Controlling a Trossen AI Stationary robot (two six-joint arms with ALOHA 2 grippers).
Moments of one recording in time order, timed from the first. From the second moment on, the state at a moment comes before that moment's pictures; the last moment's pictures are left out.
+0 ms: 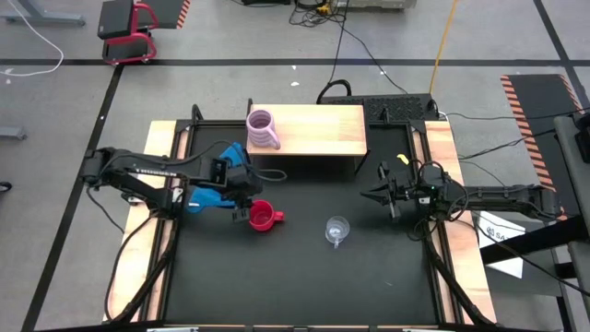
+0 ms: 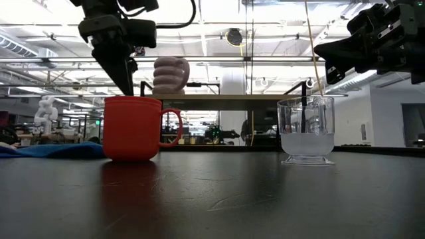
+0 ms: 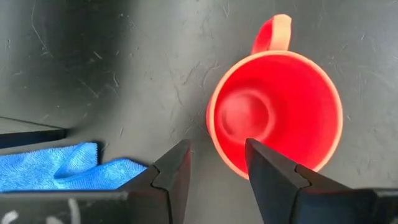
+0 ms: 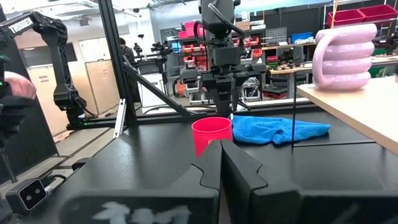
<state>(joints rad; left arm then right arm) 0.04 1.36 1.00 -0.81 0.01 -0.14 -0.23 0.53 0.01 0.60 -0.34 0.14</state>
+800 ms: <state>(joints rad) 0.04 1.47 1.00 -0.76 0.08 -0.13 -0.23 0.53 0.01 0.60 -0.34 0.15</state>
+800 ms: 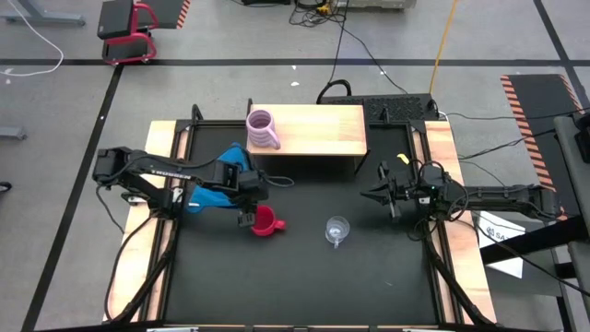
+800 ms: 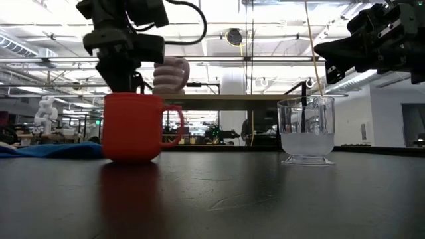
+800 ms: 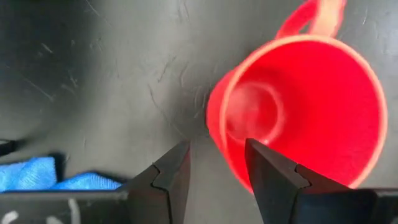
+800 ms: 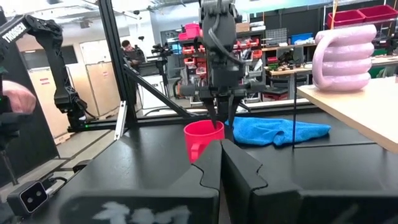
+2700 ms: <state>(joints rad) 0.00 1.58 1.09 -0.85 0.18 0.61 -0.23 0.53 0.01 0.62 -0.34 0.16</state>
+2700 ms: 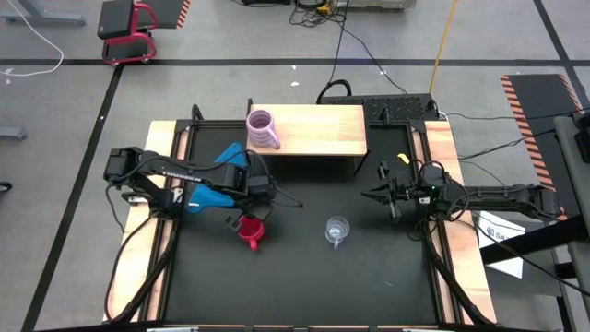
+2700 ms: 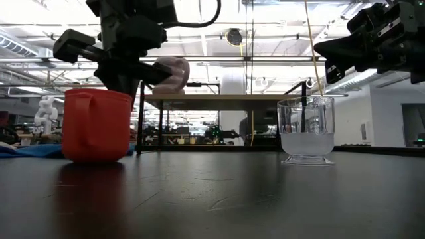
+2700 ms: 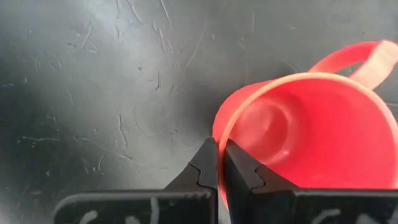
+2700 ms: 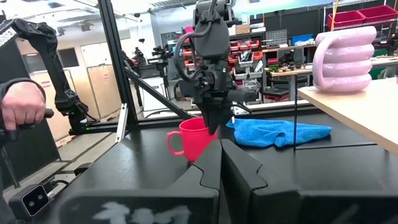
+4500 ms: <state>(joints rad) -0.03 1.49 1.22 -0.83 0.15 -0.26 -0.23 0.54 0.01 0.62 -0.34 0.14</state>
